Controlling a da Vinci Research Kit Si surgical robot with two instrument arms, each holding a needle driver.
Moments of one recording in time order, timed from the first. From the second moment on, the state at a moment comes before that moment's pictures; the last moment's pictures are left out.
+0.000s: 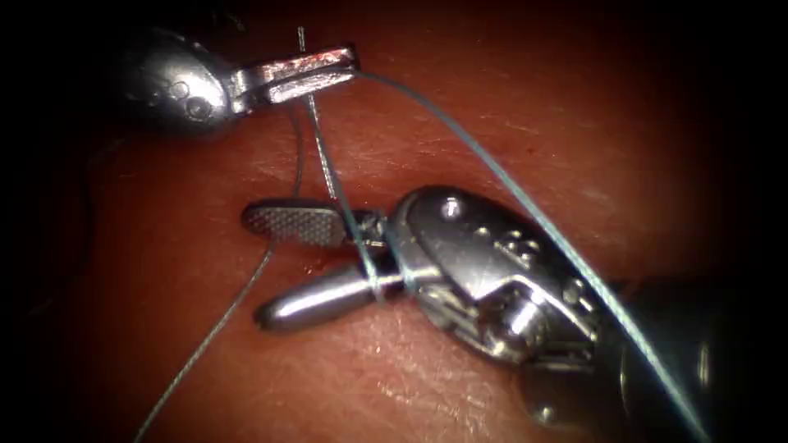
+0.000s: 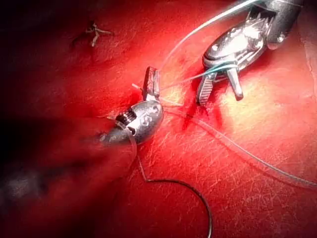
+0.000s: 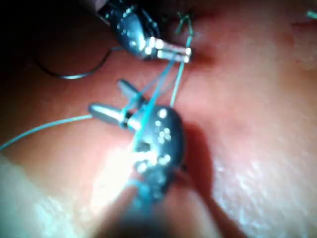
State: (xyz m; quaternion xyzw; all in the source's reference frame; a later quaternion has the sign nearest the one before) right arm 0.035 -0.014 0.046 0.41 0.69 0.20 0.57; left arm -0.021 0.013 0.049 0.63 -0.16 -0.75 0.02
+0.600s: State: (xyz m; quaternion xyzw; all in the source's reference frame) right arm 0.034 -0.012 0.045 0.38 0.72 0.26 0.52; left arm -0.019 0.012 0.049 0.65 -0.16 -0.74 0.00
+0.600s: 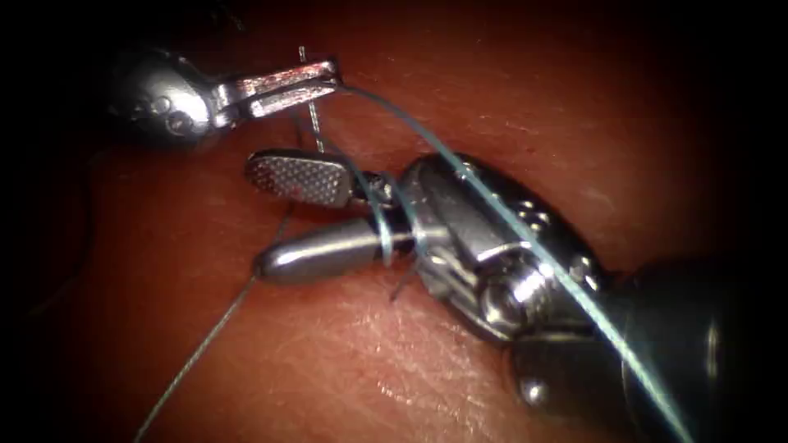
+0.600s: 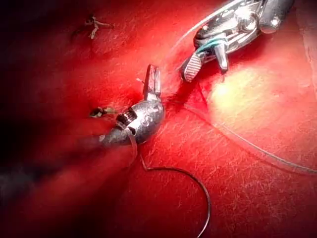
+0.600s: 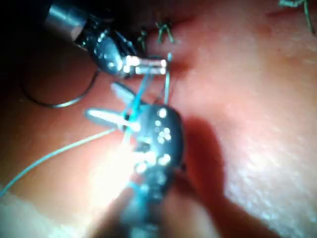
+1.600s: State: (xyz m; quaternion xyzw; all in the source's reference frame) right arm 0.032 -0.010 0.047 0.34 0.72 0.31 0.52; left arm -0.017 0.009 0.046 0.67 -0.16 -0.72 -0.04
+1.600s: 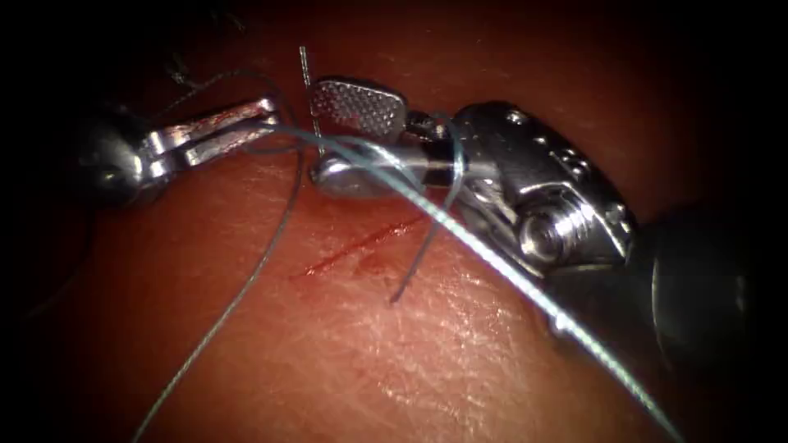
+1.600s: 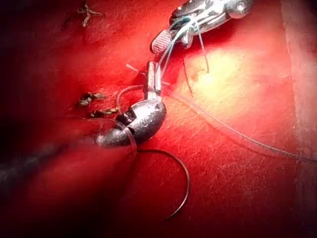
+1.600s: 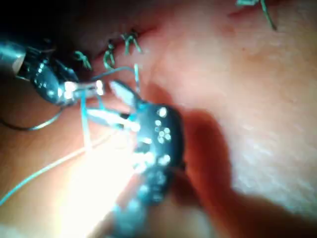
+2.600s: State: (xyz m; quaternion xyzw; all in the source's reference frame) right arm 0.033 -0.013 0.047 0.40 0.69 0.29 0.53; left arm -0.018 0.015 0.046 0.67 -0.17 -0.72 -0.04
